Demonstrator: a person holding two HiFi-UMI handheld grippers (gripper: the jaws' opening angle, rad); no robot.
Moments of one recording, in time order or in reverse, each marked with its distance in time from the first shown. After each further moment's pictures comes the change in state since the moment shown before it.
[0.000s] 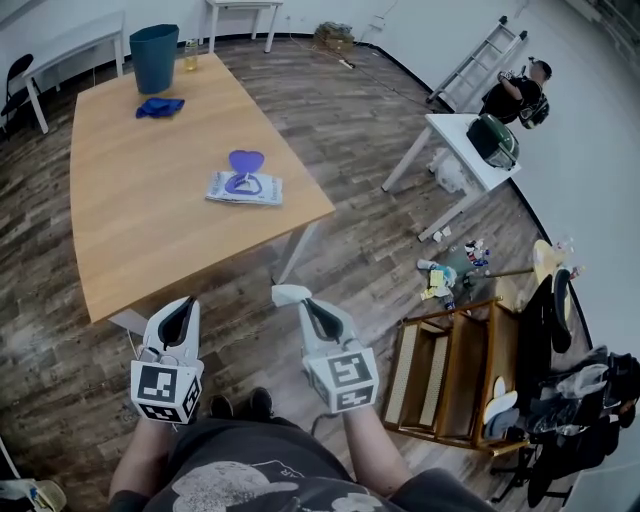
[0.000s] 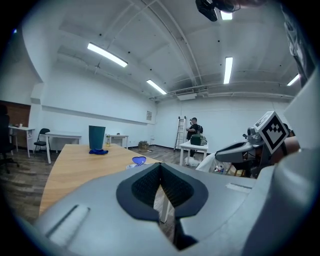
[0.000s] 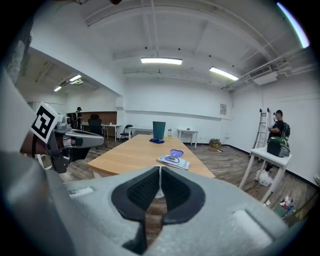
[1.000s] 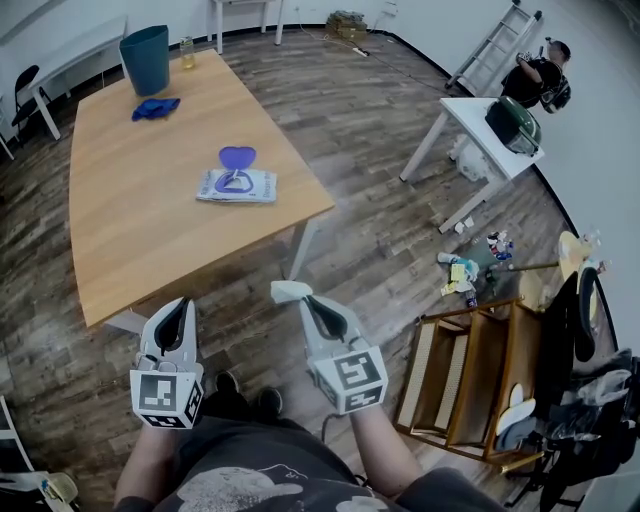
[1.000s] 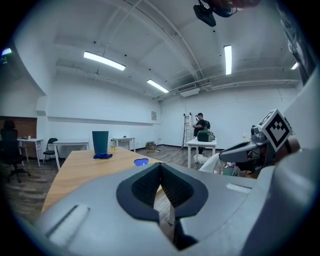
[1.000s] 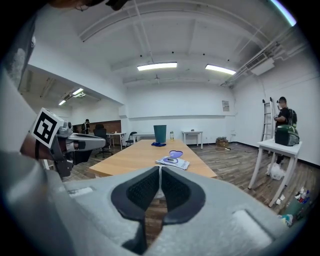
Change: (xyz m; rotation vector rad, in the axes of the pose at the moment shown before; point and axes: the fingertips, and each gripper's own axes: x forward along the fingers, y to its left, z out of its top) left arm 0.032 -0.030 0.005 0.073 -0.001 0.109; right arm 0.007 -0.049 -0.016 0.075 -0.065 0.094
